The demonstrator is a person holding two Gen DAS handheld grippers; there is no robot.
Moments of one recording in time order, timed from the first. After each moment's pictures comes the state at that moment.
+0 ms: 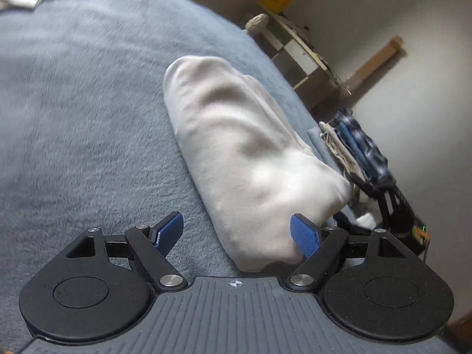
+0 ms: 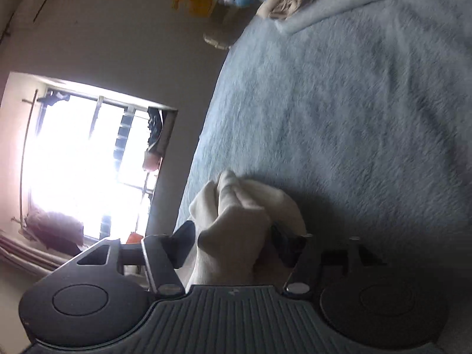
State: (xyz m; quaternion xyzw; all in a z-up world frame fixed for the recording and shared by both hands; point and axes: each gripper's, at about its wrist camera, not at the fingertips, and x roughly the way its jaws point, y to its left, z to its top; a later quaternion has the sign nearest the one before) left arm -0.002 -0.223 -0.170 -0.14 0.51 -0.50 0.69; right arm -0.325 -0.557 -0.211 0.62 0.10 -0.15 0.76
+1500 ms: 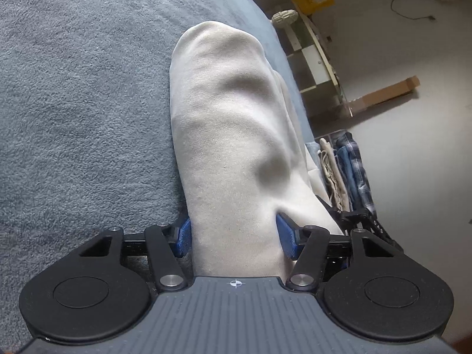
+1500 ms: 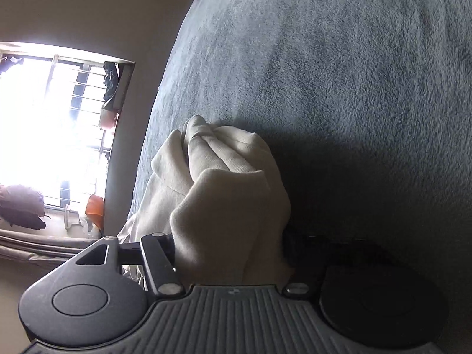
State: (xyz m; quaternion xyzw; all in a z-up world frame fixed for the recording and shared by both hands) left arm 0.020 -0.253 -0.194 -0.22 0.56 -0.48 0.63; right arm -0.250 -0.544 -0.208 0.61 0.25 -0.15 0.74
